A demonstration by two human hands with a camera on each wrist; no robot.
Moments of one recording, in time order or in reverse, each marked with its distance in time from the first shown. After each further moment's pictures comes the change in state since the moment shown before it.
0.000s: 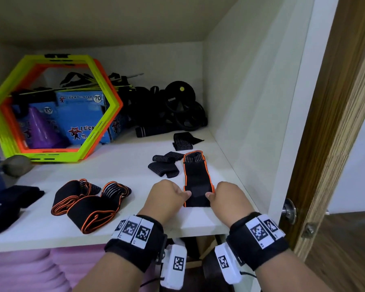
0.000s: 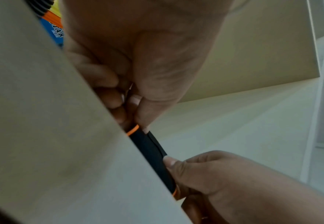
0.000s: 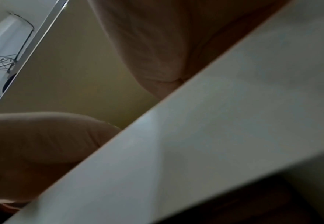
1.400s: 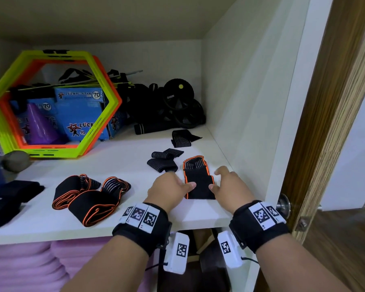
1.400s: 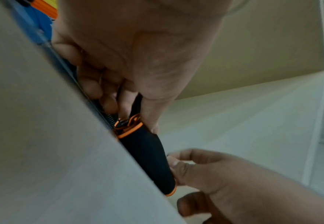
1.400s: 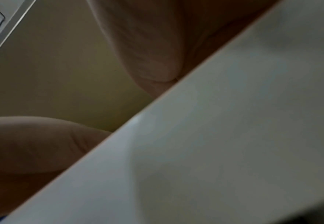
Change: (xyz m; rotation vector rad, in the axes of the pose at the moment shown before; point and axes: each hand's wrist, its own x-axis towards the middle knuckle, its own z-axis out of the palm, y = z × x) left_hand 0.013 0.001 0.008 0.044 0.001 0.015; right_hand 0.007 0.013 -0.010 0.112 0.011 0.000
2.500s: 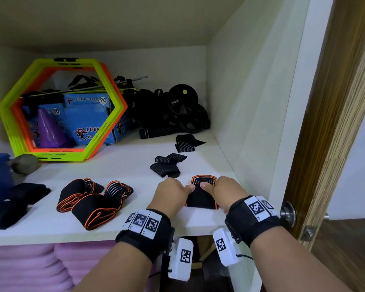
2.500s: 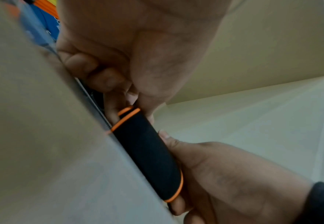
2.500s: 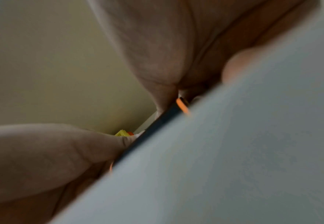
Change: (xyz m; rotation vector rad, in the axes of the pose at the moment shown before) left_hand -0.009 0.017 -0.001 -0.015 0.017 -0.041; right_hand 0.012 -0.024 -0.009 -0.034 -0.177 0.088
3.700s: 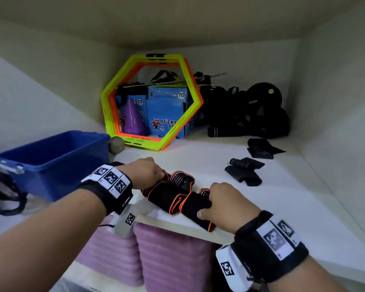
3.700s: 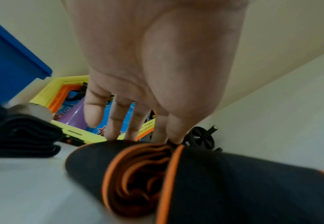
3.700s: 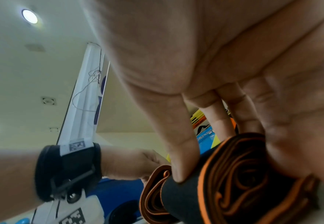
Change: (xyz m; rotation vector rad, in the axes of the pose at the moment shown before) left_hand 0.022 -0.196 -0.226 0.724 -0.177 -0.037; right_hand -0.053 -0.165 0.083 -0.196 -0.108 -0.586
